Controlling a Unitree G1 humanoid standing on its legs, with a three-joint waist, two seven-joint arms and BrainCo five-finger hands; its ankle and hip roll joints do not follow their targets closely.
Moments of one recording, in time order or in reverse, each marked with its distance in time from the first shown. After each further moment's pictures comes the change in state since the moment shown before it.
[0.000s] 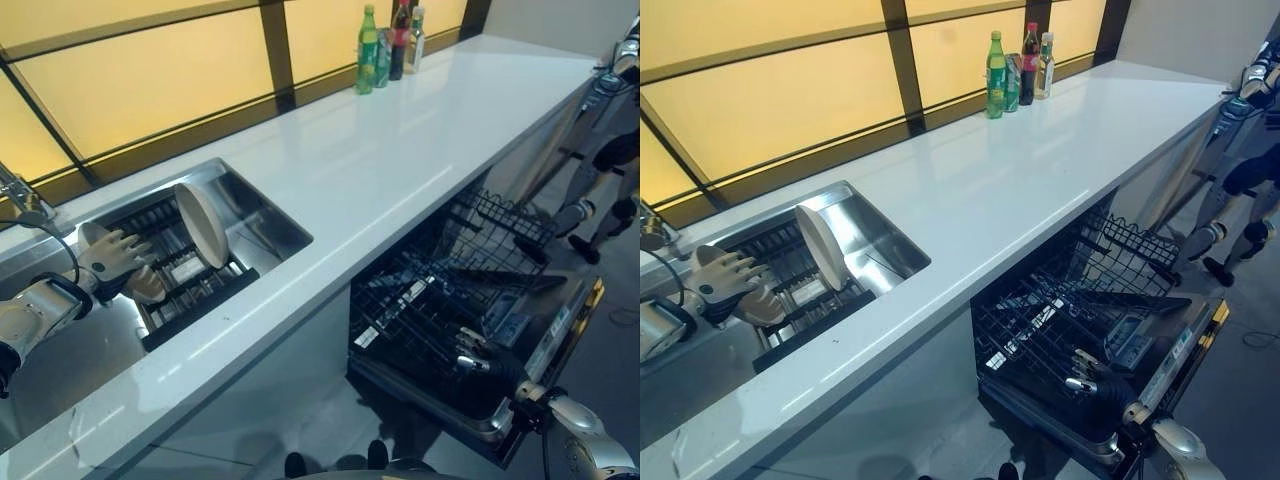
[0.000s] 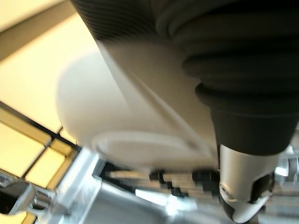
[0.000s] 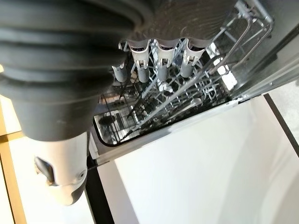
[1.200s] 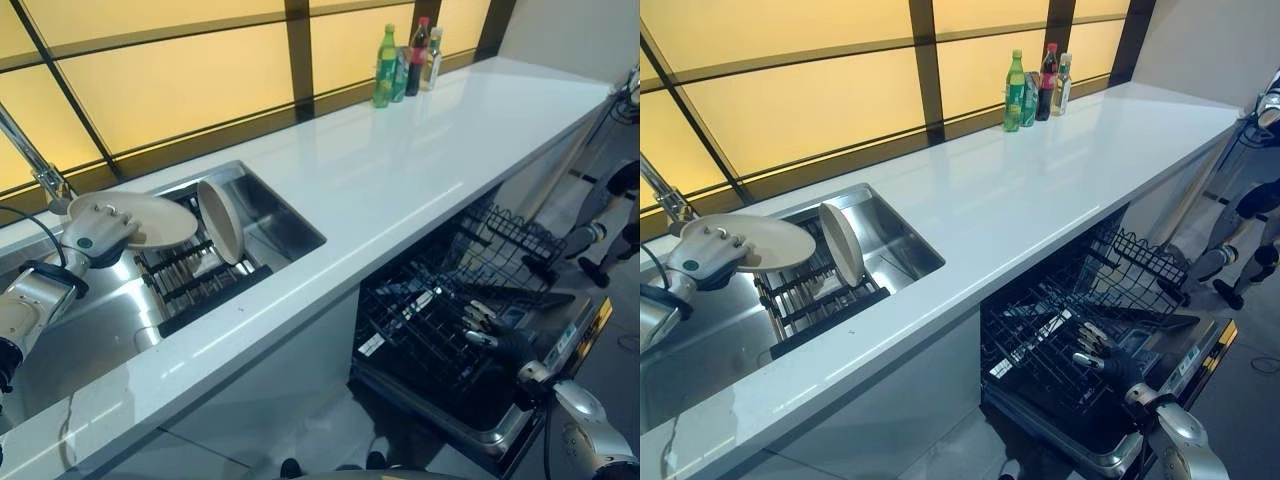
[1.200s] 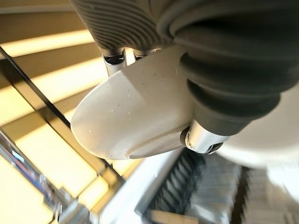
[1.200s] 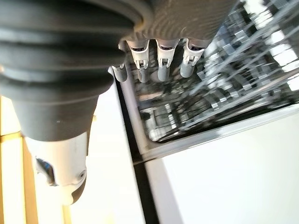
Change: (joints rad) left arm -0.001 -0.017 0.122 -0.068 -0.179 0.106 0.320; right arm -0.040 0.034 -0.054 -0.075 0.069 -0.099 -0.020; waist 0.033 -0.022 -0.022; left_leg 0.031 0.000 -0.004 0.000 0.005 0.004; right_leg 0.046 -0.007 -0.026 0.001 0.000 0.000
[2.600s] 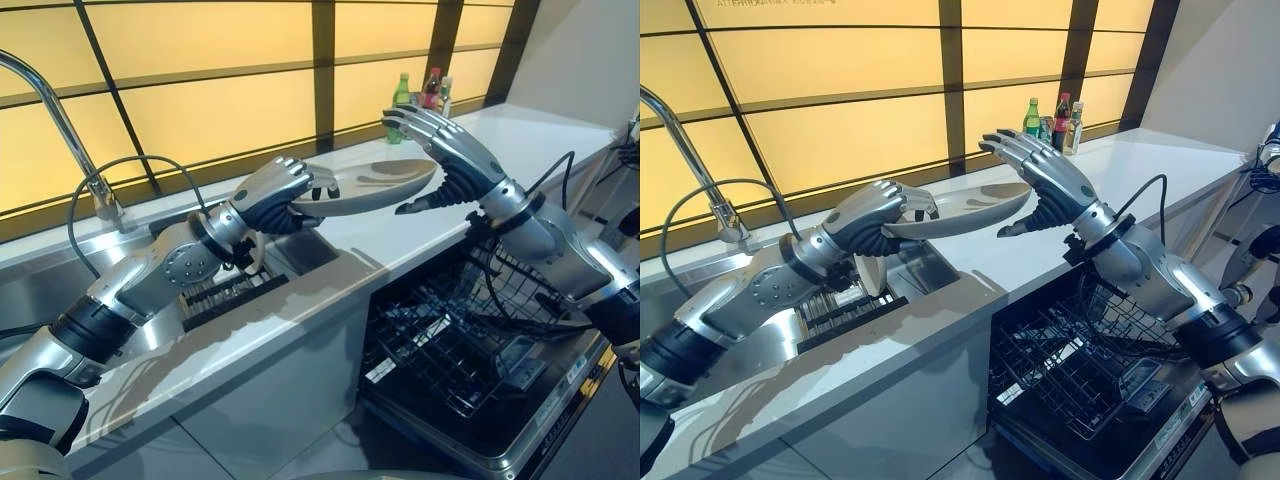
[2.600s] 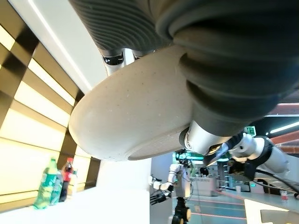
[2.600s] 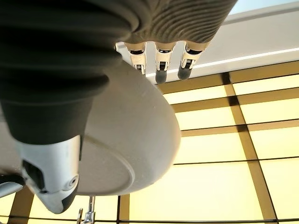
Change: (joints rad) left arm -0.193 -0.288 -0.036 -0.650 -0.696 -0.327 -0.443; right arm -0.858 -0.307 0.367 -0.231 -1.035 -0.144 -0.690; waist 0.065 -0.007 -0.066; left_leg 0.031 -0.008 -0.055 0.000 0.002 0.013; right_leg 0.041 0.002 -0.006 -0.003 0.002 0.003
